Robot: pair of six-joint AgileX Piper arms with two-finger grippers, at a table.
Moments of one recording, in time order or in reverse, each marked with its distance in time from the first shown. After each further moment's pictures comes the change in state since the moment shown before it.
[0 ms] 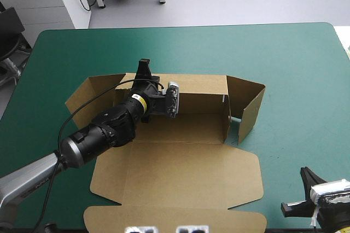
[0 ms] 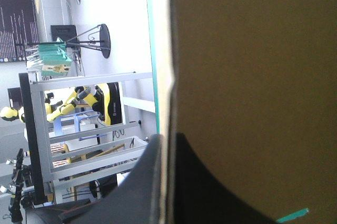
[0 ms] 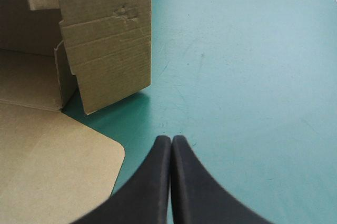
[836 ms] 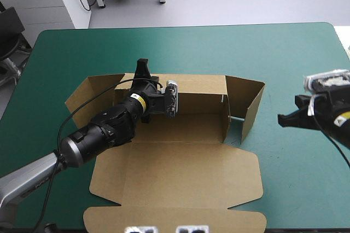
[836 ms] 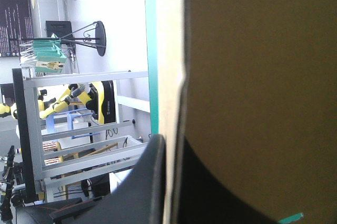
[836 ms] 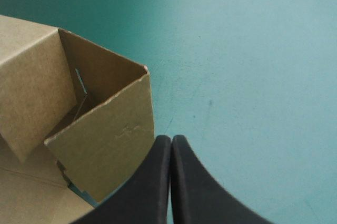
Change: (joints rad) left arm 0.006 0.000 0.000 -0.027 -0.004 -0.004; right arm 0.000 0.892 -0.660 0.058 0.049 -0.058
